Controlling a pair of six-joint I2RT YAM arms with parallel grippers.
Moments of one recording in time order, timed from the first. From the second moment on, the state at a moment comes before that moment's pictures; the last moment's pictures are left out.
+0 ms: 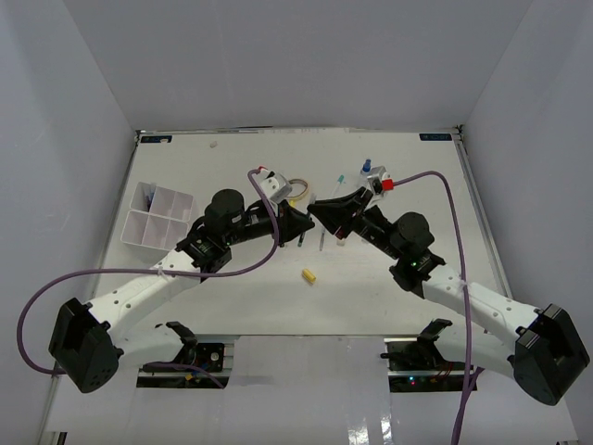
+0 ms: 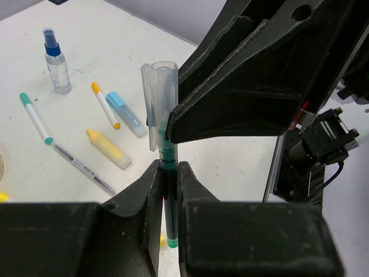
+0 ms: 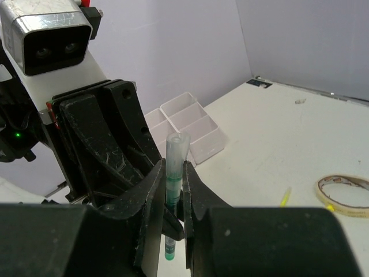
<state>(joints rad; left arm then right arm) -0.72 1.14 0.85 0.22 0.47 -0.18 0.74 1.06 0.59 0.75 -0.29 0.44</state>
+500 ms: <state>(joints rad) -0.72 1.09 0.74 0.21 0.47 -0.16 0.75 1.07 0.60 0.62 -0.35 0.44</state>
